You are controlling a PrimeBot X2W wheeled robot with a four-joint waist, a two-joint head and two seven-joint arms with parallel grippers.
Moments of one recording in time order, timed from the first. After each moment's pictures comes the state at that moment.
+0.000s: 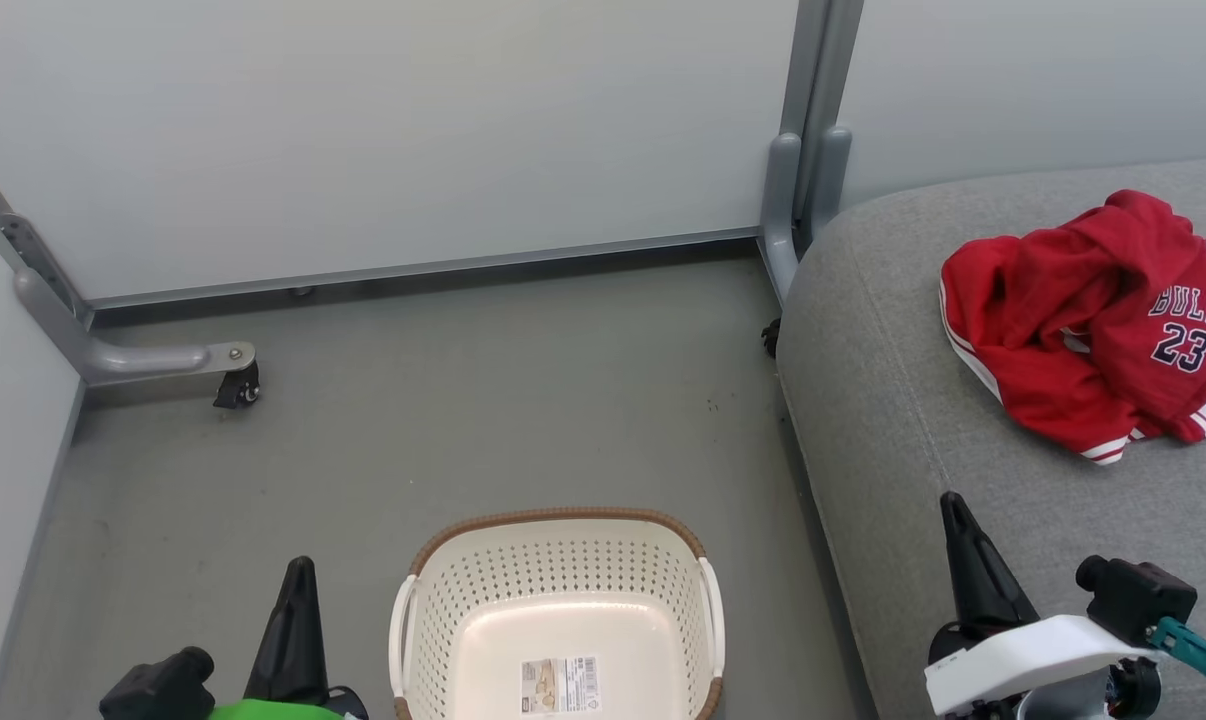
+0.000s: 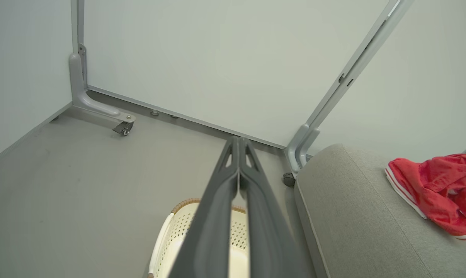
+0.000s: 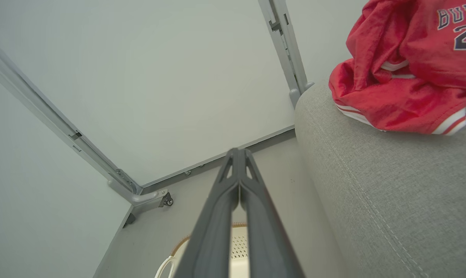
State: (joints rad) left arm 0.12 0.06 -0.07 0.13 -0.52 -0.07 -0.19; right arm 0.07 -0.08 0.08 0.14 0.52 0.13 -0.19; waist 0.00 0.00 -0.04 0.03
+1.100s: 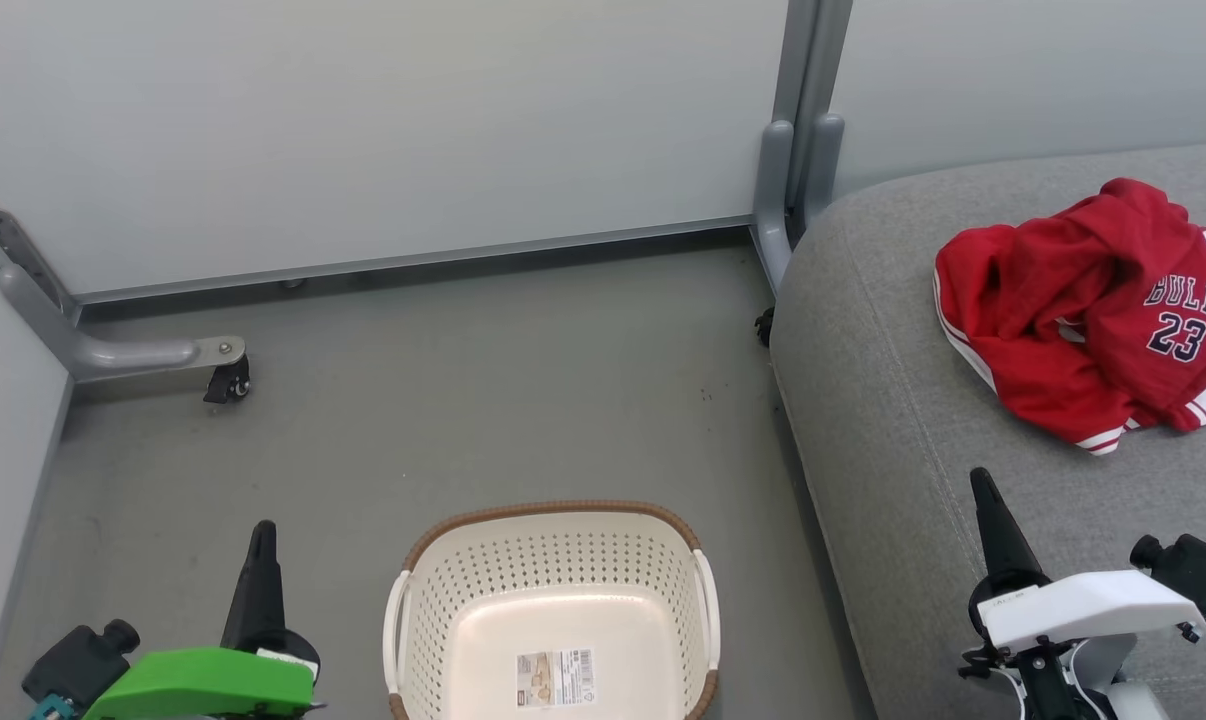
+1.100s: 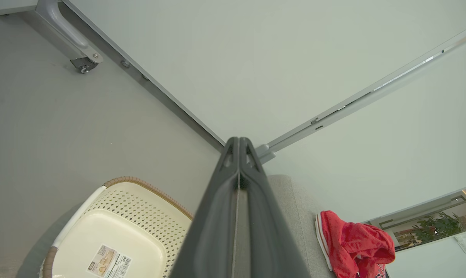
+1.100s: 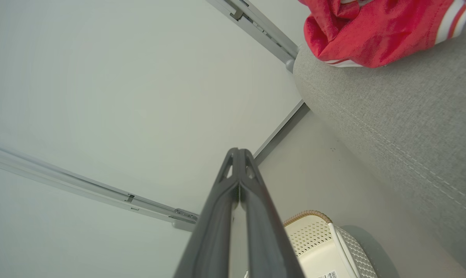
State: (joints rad) left arm 0.03 0.07 -0.02 0.18 -1.01 -0.09 -0.08; right arm -0.01 -0.08 0.02 0.18 1.02 0.13 -0.08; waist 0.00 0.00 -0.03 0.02
